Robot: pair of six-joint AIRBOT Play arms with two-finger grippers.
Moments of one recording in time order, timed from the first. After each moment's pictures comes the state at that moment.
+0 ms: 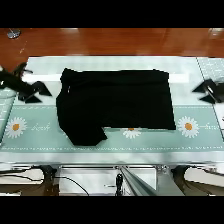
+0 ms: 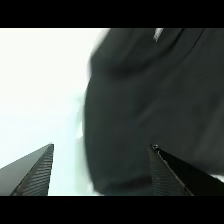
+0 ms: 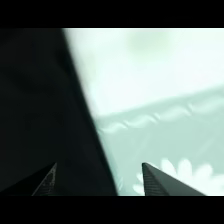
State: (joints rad) left arm 0.35 -1.48 1.20 1.16 -1.40 -1.45; right arm -0.58 -1.36 1.13 -1.08 1.32 1.39
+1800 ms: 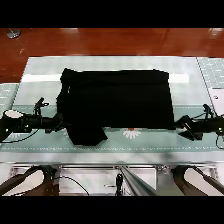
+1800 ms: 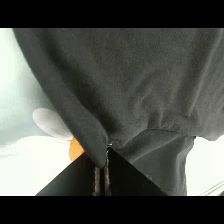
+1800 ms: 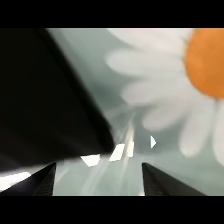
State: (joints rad) left arm 0.27 -1.17 0.47 0.72 -1.04 -1.16; right arm -0.52 -1.14 0.56 -1.03 1.17 1.46
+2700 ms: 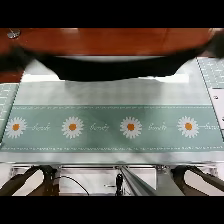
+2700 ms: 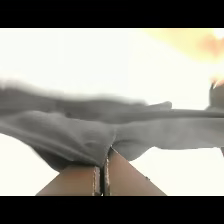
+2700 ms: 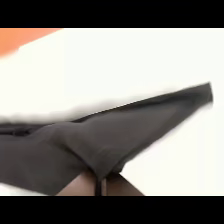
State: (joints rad) left arm 0.28 -1.04 1.23 0.50 -1.07 -1.17; right arm -0.29 -1.19 1.61 -0.93 1.27 1.46
